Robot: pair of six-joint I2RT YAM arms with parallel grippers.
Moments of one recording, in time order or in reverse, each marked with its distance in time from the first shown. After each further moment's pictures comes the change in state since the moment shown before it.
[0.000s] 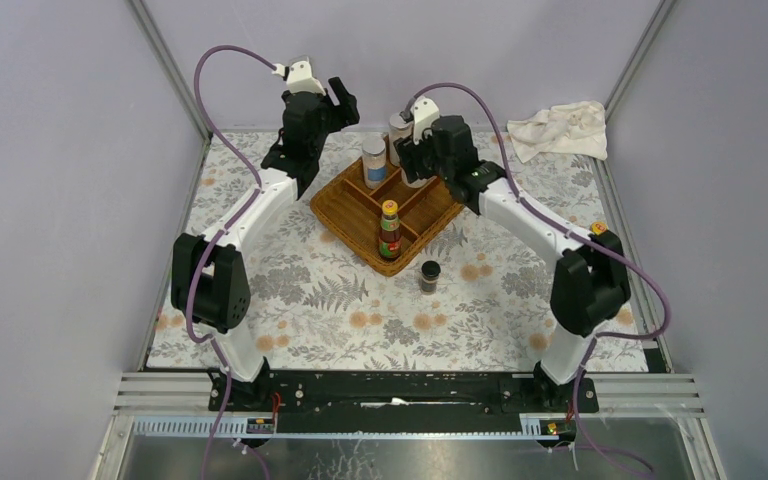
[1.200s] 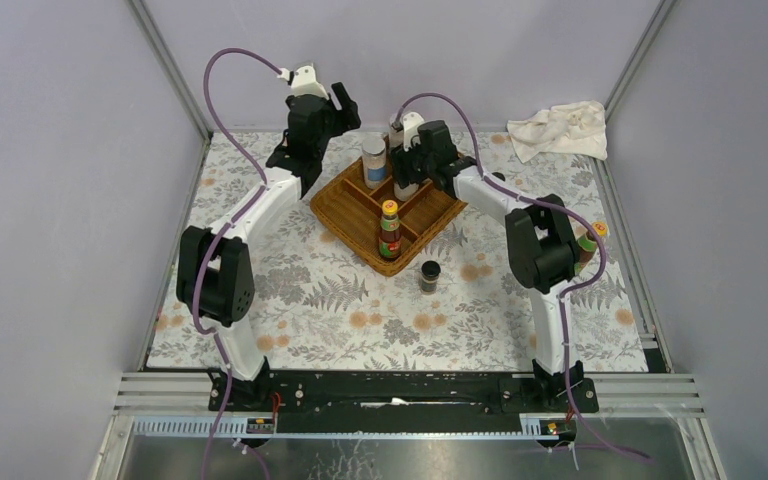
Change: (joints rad) left arm 0.008 0.046 0.000 0.000 0.001 -0.001; right arm -0.078 0.404 0.218 0.021 -0.153 0.025
